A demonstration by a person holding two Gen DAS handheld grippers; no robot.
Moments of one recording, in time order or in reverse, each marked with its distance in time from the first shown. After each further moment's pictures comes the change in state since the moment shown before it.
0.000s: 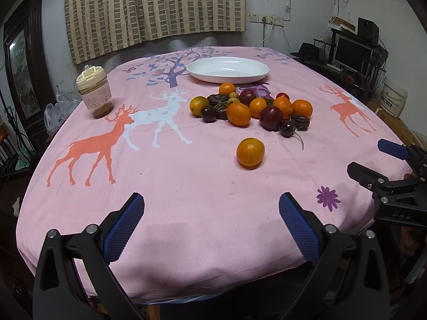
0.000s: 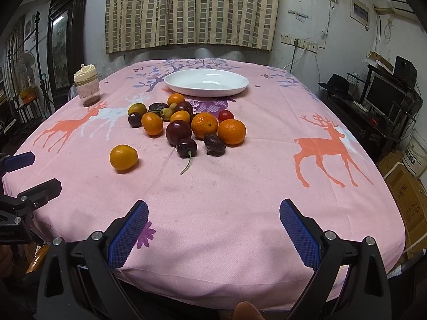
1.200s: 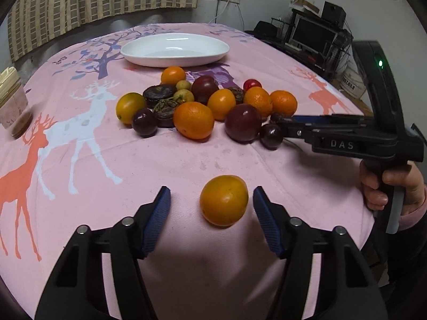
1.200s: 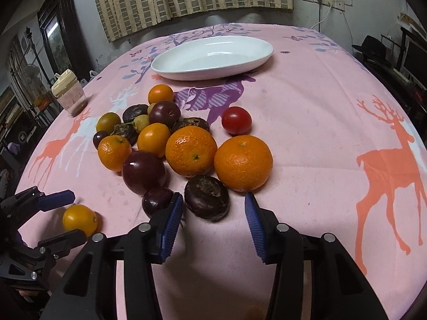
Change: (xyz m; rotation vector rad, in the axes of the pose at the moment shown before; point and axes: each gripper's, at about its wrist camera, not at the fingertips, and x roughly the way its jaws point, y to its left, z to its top) left arm 0.113 -0.018 0.056 0.099 0.136 -0.301; right arm 0.128 -0.032 0.077 0.067 0.191 0.190
